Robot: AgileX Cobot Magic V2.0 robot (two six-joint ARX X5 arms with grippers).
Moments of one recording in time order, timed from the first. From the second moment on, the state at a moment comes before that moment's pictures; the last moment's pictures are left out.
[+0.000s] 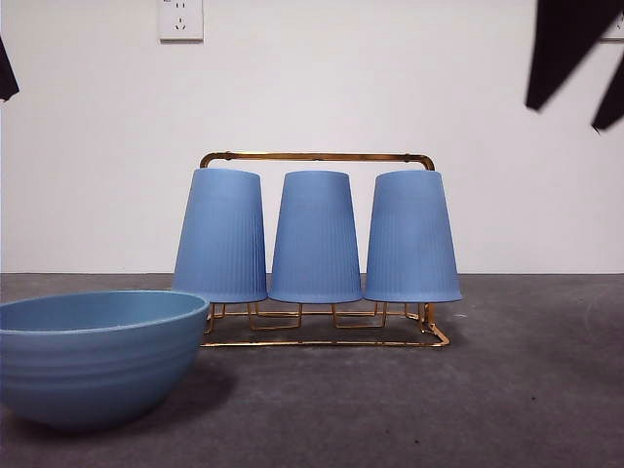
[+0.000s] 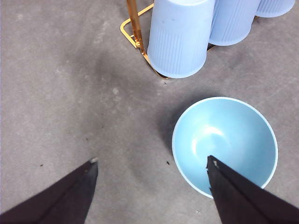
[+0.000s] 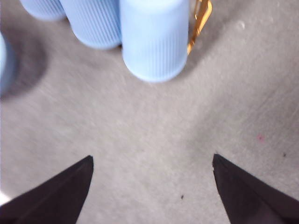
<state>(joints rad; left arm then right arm) -0.37 0.89 0.97 -0.92 0.08 0.22 0.51 1.07 1.07 -0.97 -0.07 0.05</state>
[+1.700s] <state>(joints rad) -0.37 0.89 0.97 -0.92 0.08 0.19 0.56 1.82 1.69 -1.12 -0.01 -0.01</state>
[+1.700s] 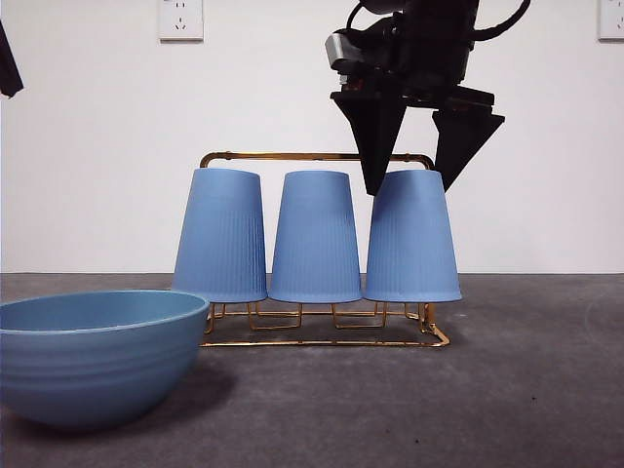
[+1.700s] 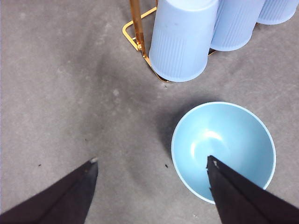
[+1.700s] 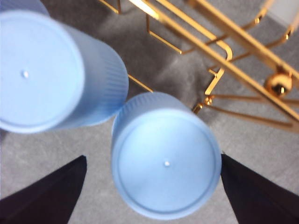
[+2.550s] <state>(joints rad) -0.37 0.89 0.97 -0.91 0.08 0.19 0.55 1.74 1.69 -1.12 0.00 -0.01</state>
